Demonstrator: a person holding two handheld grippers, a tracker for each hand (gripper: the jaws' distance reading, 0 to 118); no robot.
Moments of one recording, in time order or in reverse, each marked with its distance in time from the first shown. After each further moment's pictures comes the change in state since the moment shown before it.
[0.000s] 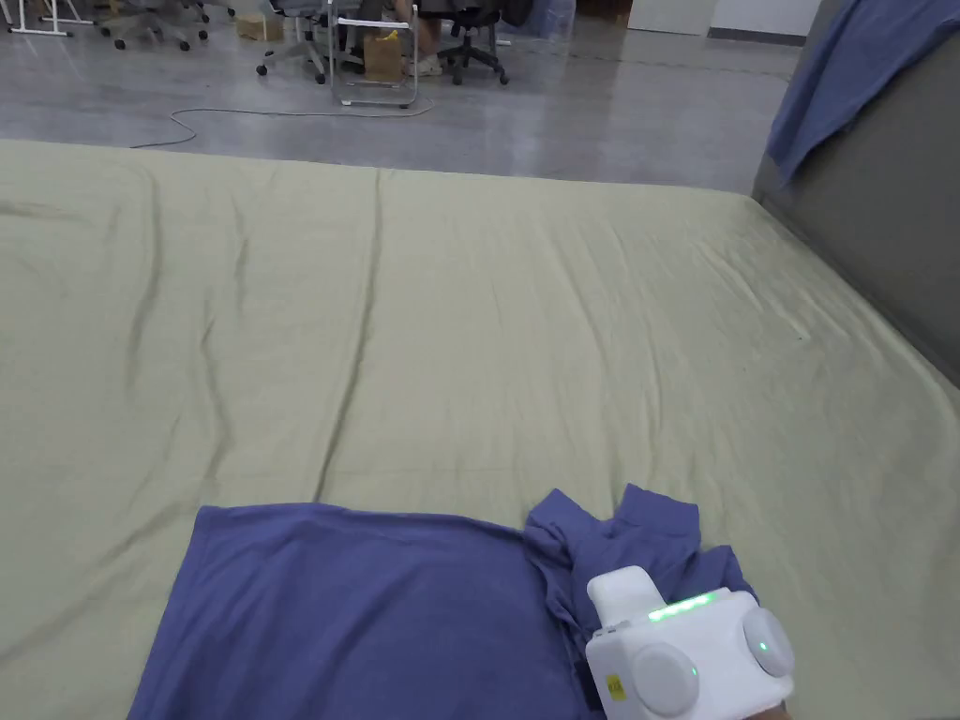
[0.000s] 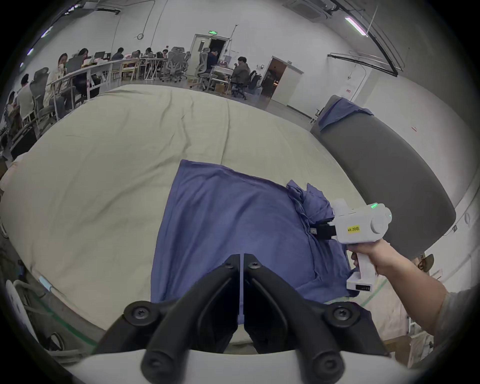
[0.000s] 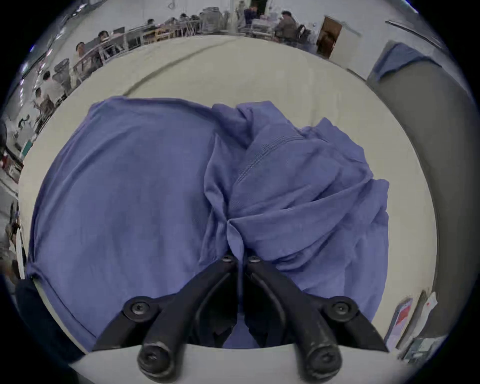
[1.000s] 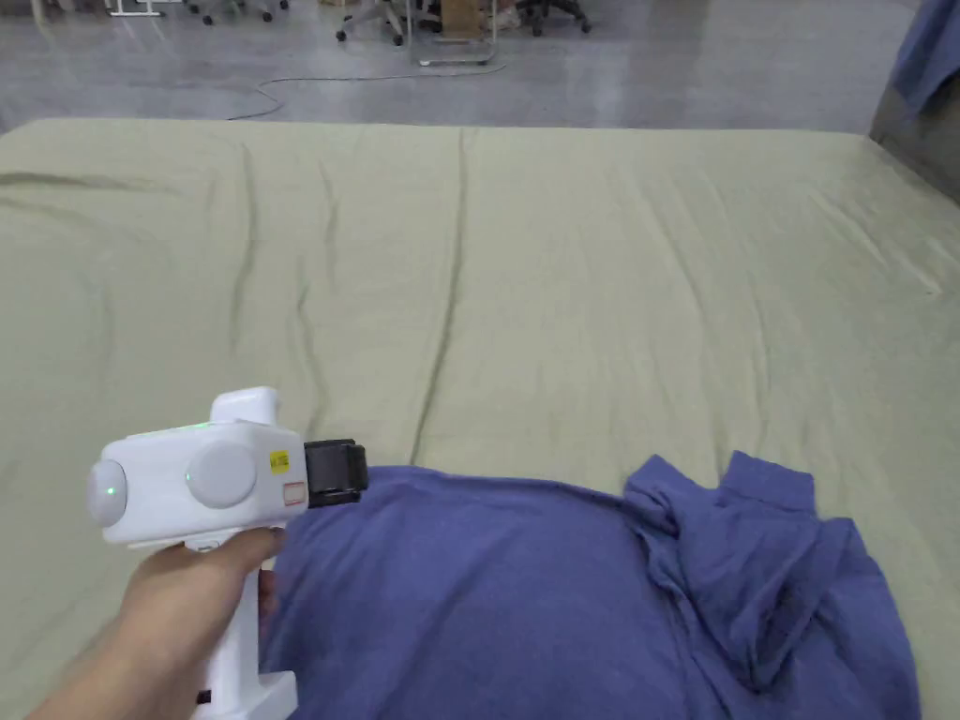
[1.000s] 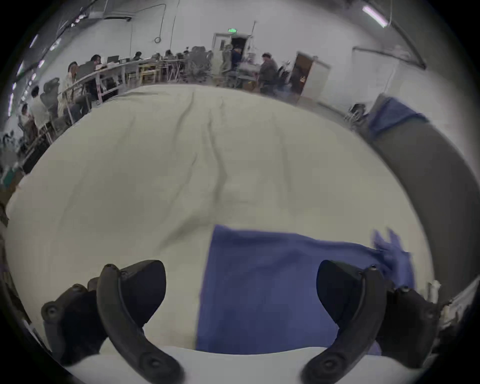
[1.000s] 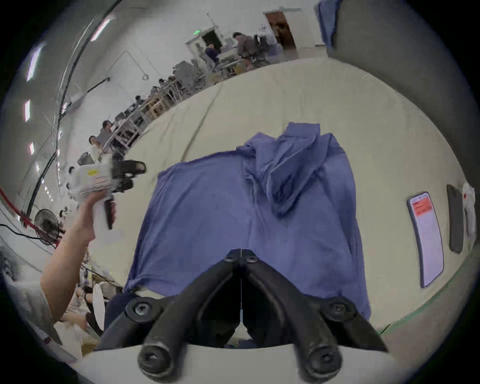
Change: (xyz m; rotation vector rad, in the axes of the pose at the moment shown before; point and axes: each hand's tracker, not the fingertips) left arm -0.078 0.154 -0.252 -0.059 0.254 0.012; right arm 0.036 -0.098 0.149 0.204 0.337 -0.401
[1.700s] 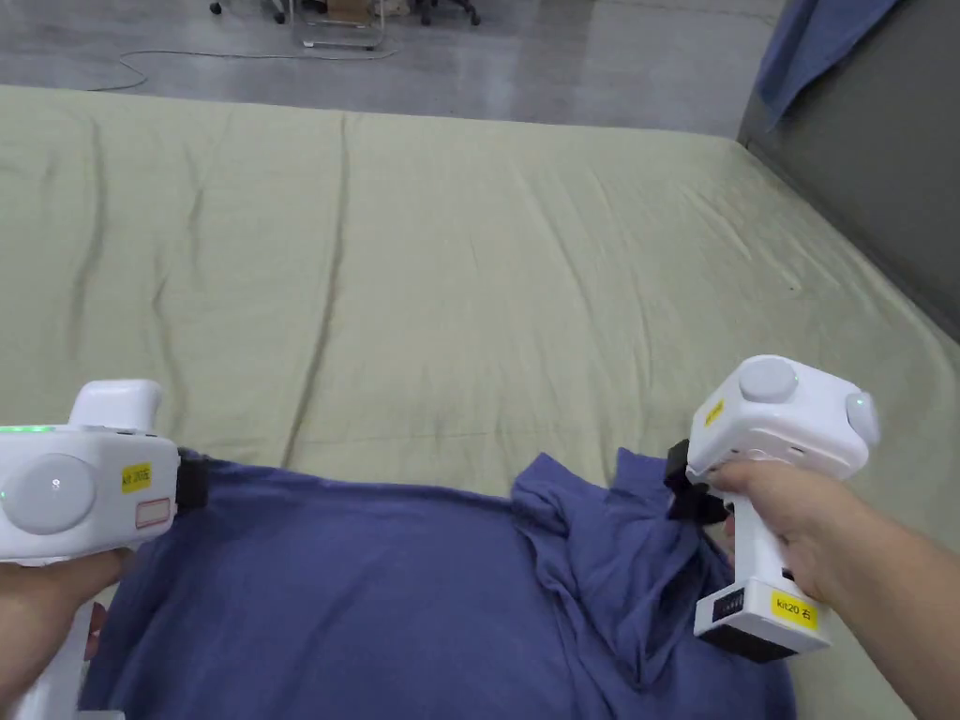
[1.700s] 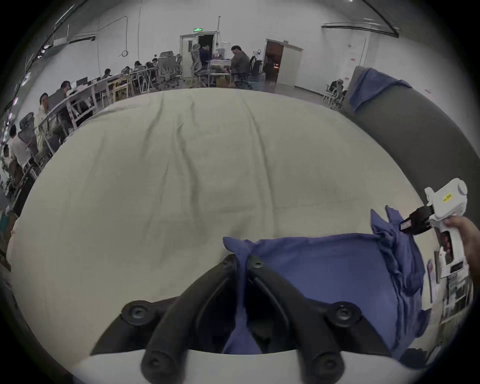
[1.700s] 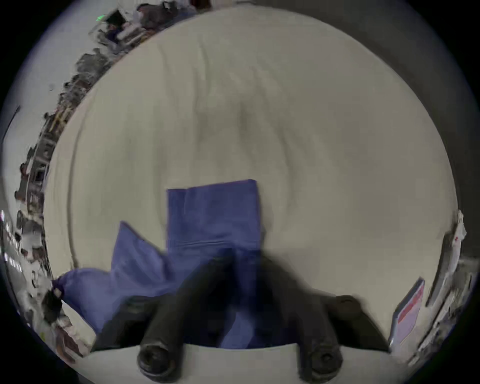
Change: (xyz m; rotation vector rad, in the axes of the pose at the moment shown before) left arm 0.019 0.000 0.044 0.026 -0.115 -0.170; right arm 0.089 0.212 -0.179 -0.228 -0.364 -0.242
